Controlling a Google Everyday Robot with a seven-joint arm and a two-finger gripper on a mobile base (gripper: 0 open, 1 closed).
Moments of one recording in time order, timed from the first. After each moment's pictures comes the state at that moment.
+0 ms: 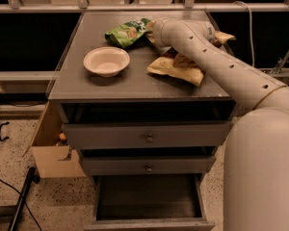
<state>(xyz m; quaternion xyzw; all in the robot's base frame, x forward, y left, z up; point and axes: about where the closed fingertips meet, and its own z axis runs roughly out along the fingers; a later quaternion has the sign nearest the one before) 0.903 -0.030 0.867 -0.67 0.46 -0.28 0.52</state>
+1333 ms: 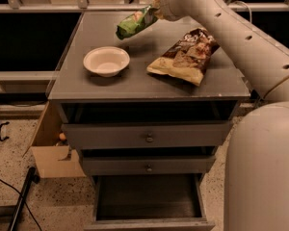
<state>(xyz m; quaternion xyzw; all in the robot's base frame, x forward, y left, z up) 0.877 -0.049 0.956 -0.71 0.44 -0.30 0.46</state>
